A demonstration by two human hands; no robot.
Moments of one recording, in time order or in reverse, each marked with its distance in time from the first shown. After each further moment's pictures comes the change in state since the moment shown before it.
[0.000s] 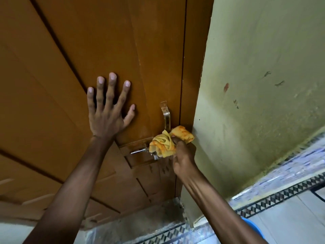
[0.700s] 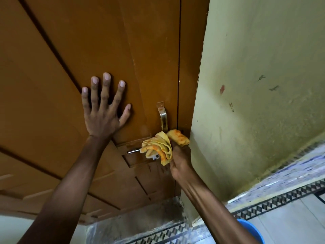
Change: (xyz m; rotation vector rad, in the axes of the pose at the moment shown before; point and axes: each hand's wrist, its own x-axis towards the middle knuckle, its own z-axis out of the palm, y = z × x) left_hand -0.003 0.000 0.003 0.034 0.005 -0.016; right_hand 0.005 -0.001 -0.013 -0.107 -0.142 0.037
